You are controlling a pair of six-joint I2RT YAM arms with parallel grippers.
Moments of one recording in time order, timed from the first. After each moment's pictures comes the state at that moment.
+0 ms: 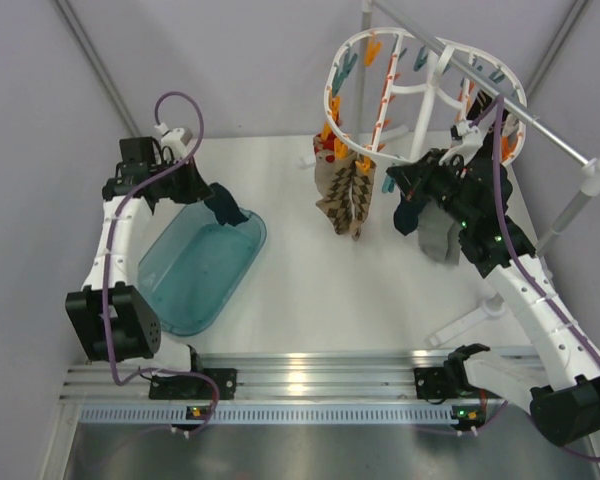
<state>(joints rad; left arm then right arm) 0.12 1.49 1.40 -0.65 0.59 0.06 0.34 1.04 1.09 -0.14 -0.18 0.44</state>
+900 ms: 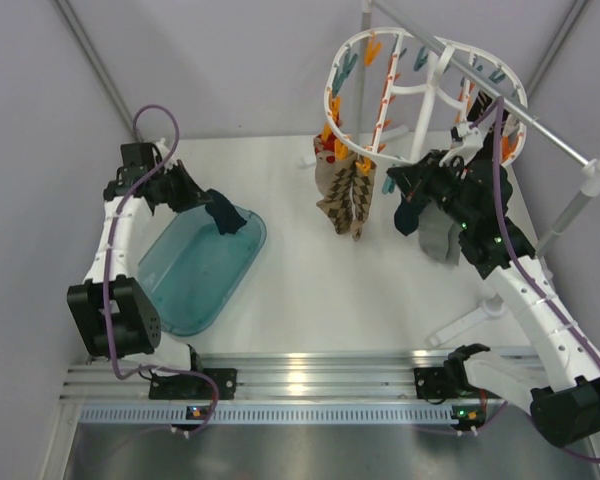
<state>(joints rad) 0.14 1.51 1.37 -0.67 0.49 -0.32 0.34 1.03 1.07 -0.13 -0.18 0.44</state>
